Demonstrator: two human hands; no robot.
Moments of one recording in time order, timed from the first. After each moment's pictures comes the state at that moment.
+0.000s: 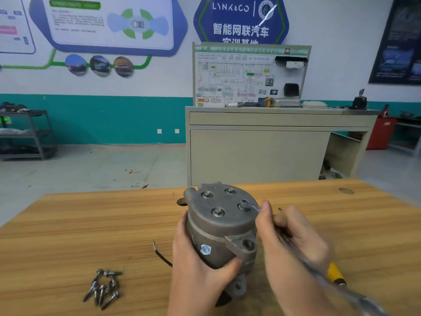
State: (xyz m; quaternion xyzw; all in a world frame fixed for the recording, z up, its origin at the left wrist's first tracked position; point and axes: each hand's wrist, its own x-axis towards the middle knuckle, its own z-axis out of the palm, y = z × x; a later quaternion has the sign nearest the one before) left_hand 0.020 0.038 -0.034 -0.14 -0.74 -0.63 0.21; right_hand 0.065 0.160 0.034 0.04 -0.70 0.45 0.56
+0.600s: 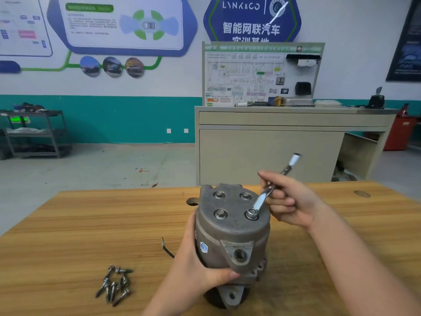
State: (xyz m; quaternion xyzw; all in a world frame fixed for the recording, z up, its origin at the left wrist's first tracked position) left_hand 0.006 0.003 -0.024 -0.29 -0.70 -0.64 0.05; right_hand -0.019 0.219 0.083 0.05 -0.52 0.85 -0.13
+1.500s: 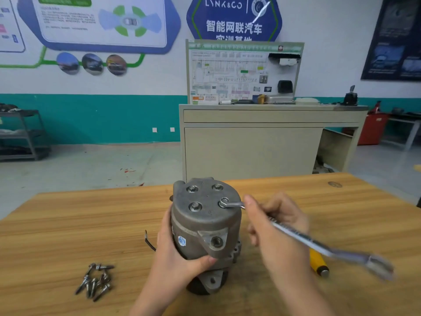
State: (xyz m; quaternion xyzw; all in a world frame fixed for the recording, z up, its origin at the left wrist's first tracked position) left_hand 0.012 0.013 -0.038 -0.20 -0.72 -0.65 0.11; right_hand 0.068 0.172 0.042 0.09 -0.58 0.73 0.35
